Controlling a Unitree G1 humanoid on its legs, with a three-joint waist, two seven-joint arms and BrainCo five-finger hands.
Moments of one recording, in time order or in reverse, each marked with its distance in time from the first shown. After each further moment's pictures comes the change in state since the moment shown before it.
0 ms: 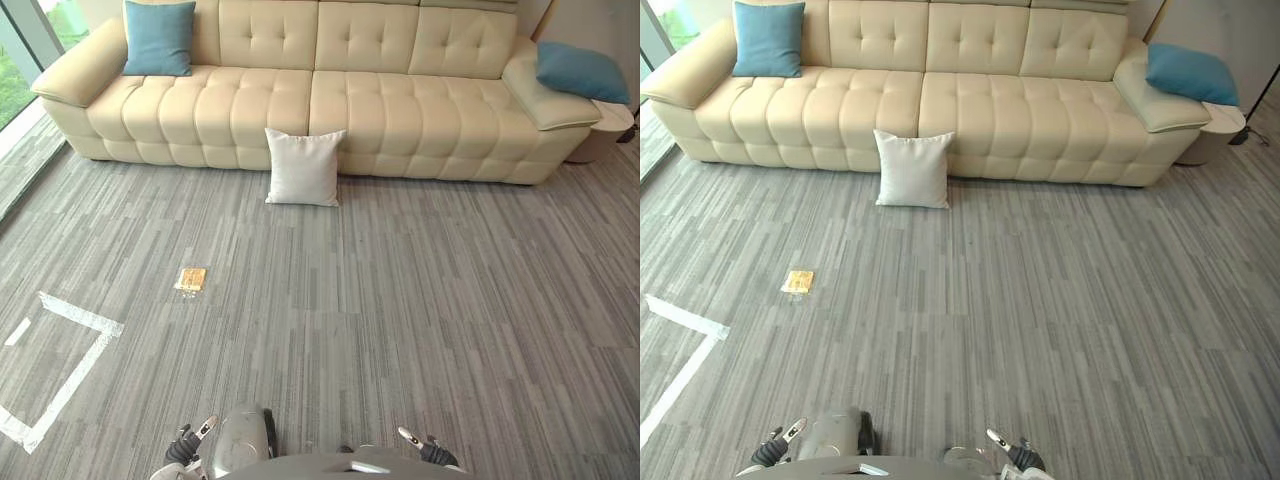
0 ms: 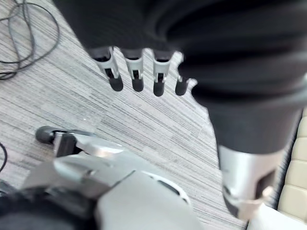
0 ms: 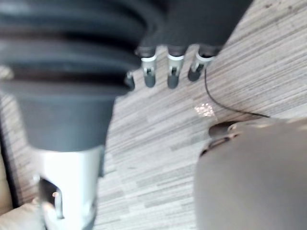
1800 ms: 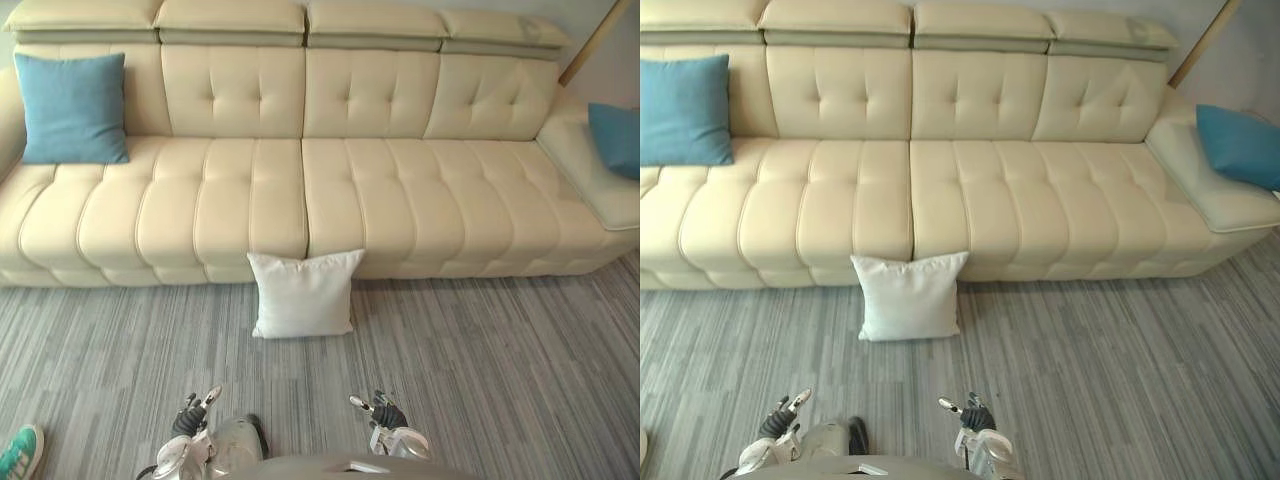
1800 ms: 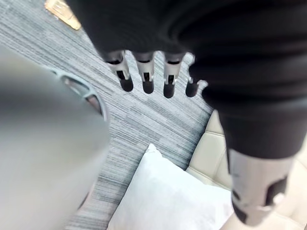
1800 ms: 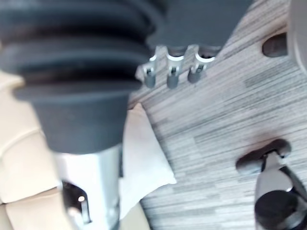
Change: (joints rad) left arm -0.070 -0.033 0.020 0.017 -0.076 -0.041 -0.019; right arm -0.068 0.116 0.106 -0.030 0.028 -0.040 0.027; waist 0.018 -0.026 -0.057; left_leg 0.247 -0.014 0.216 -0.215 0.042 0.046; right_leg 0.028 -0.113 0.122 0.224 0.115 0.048
